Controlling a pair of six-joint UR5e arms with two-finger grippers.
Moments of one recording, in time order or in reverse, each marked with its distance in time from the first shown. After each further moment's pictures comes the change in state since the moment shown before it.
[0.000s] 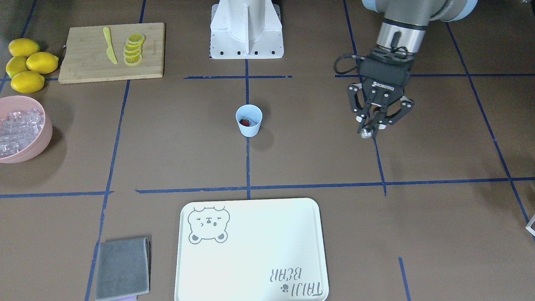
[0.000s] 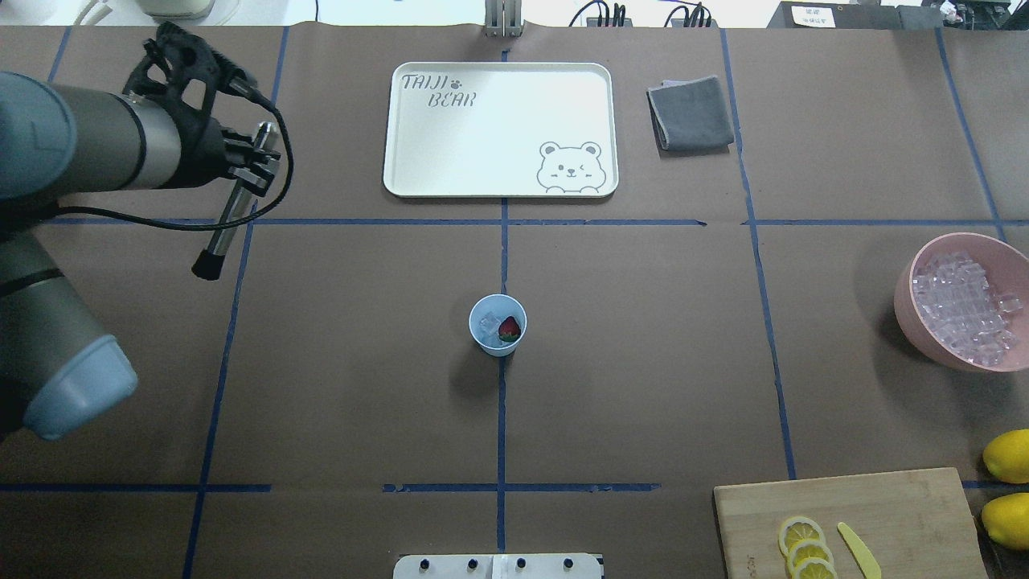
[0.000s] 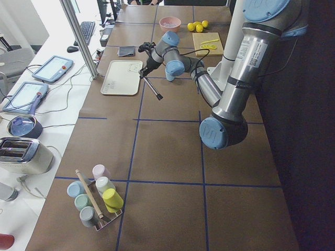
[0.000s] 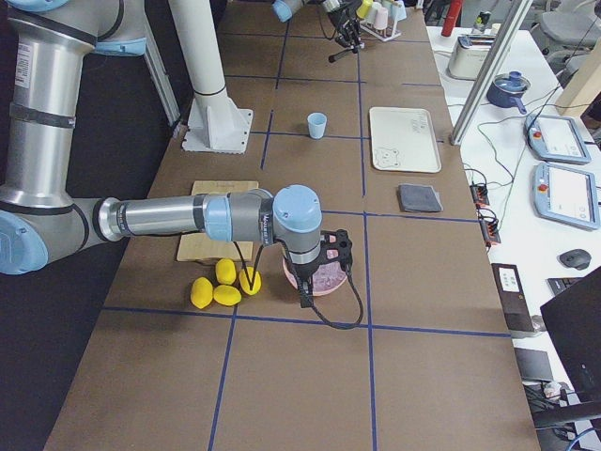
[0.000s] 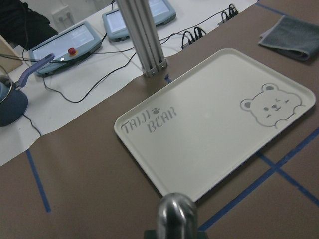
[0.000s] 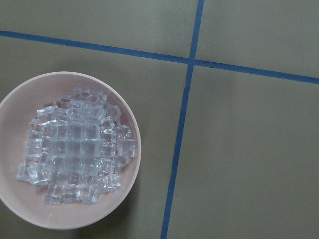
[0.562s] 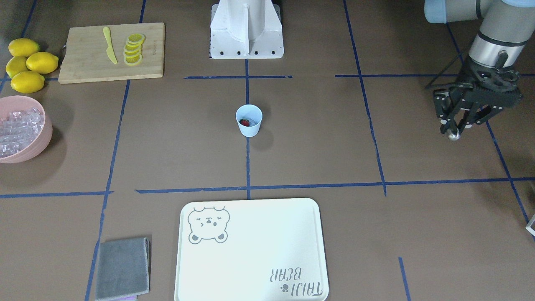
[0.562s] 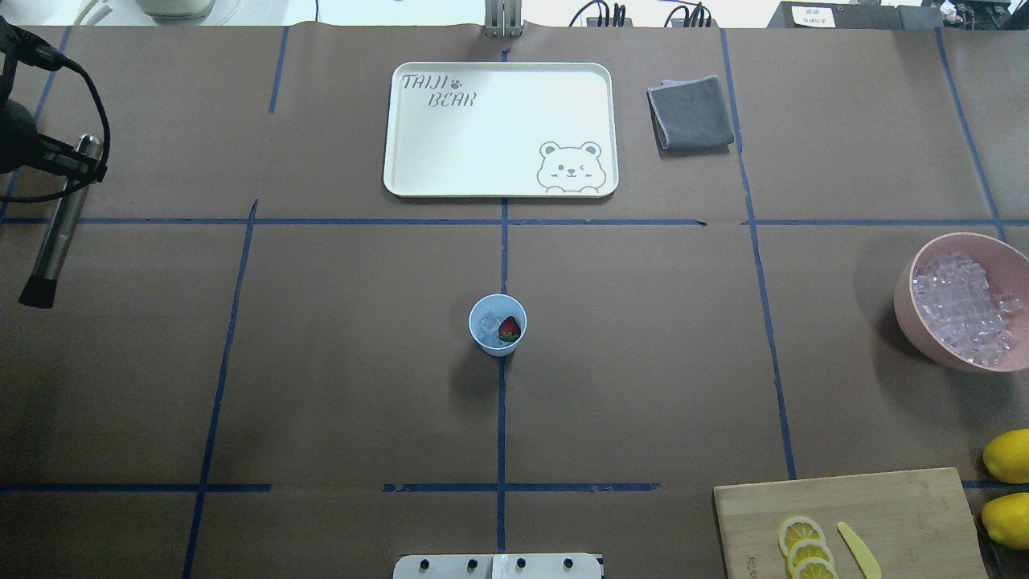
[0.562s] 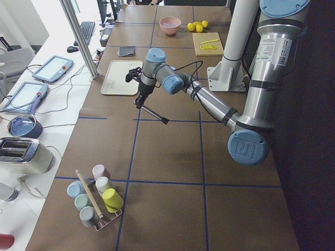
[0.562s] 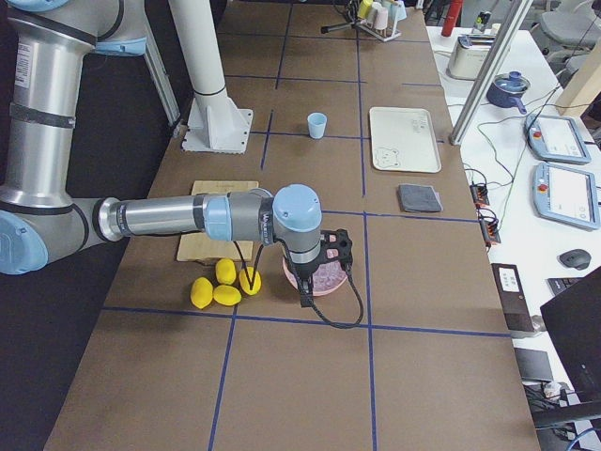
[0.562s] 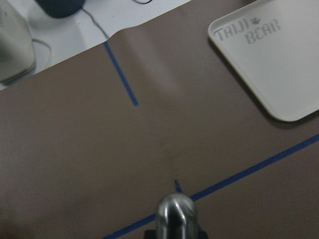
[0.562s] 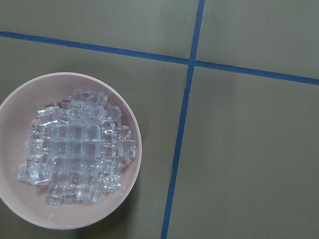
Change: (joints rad) left arm -0.222 0.189 0.017 0.128 -0.222 0.052; right arm 0.000 0.000 0.002 0.001 0.000 0.000
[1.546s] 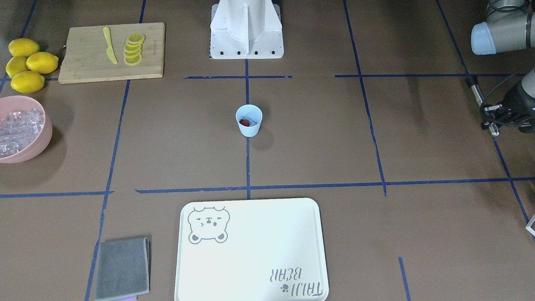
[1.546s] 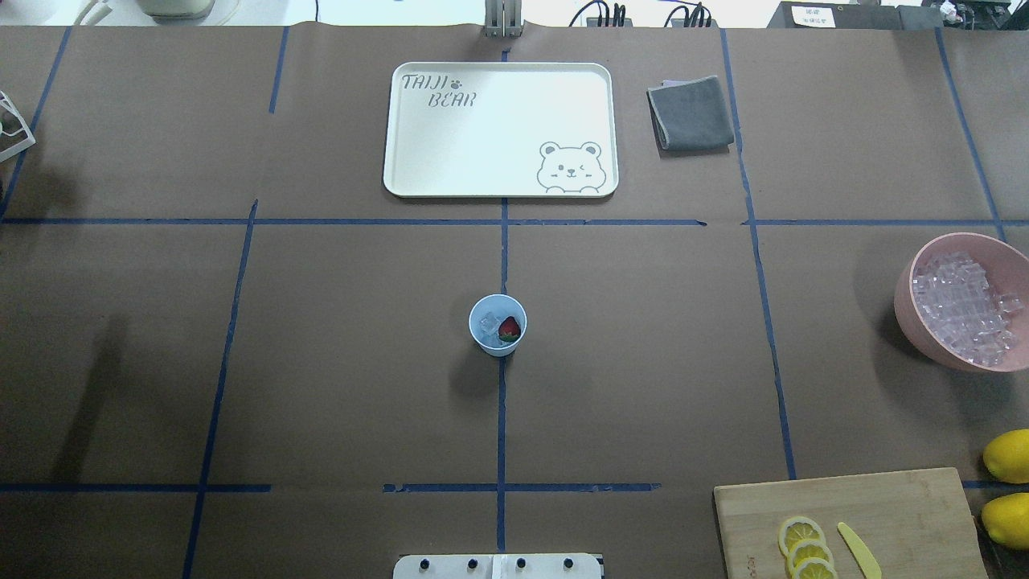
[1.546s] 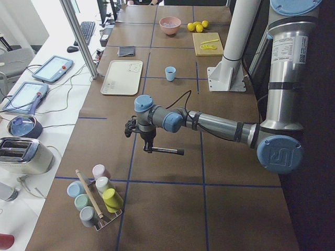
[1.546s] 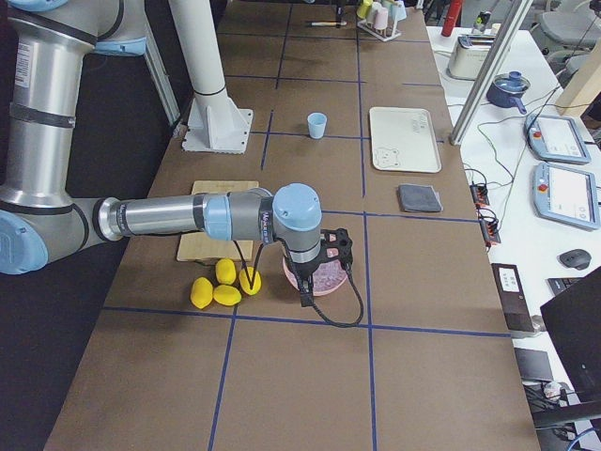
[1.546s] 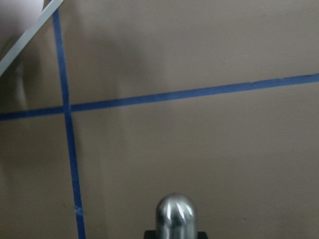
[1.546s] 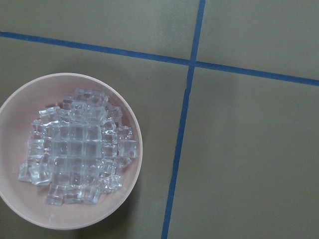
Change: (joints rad) left arm -0.121 0.120 0.274 -0.004 -0.227 -0.004; right arm 0.000 0.000 0.003 0.000 0.000 0.000
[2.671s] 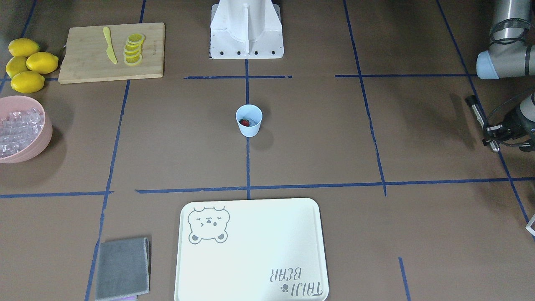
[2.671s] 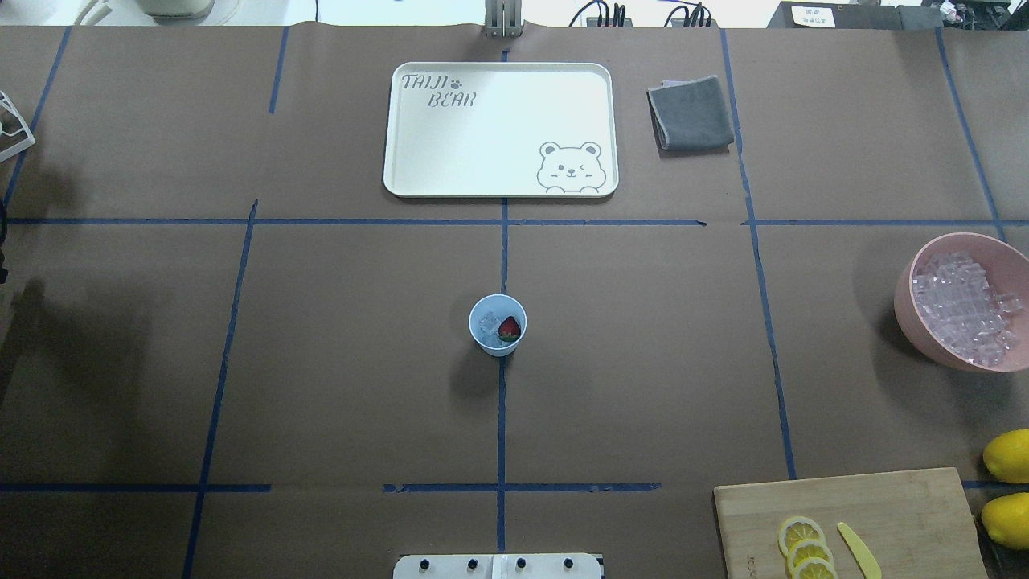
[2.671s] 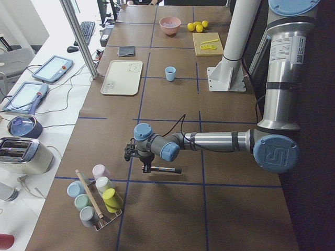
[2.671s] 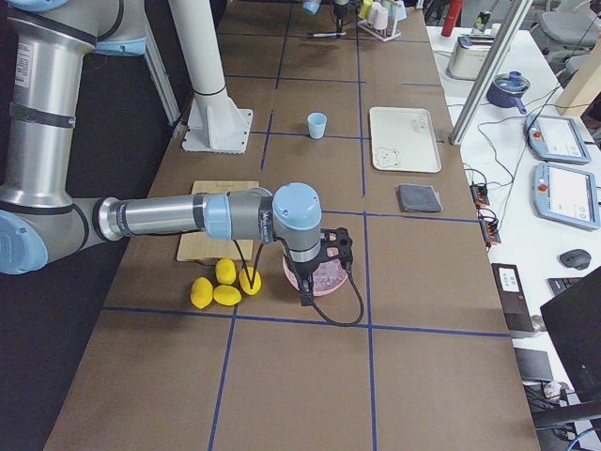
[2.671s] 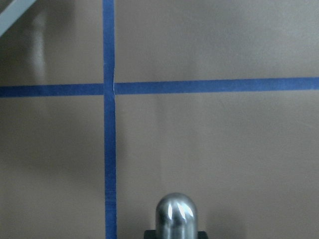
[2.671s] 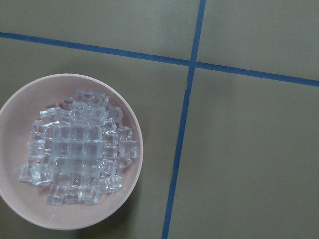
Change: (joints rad) left arm 0.030 -0.022 0.311 -0.332 -0.001 -0.072; right arm 0.000 0.000 0.002 0.000 0.000 0.001
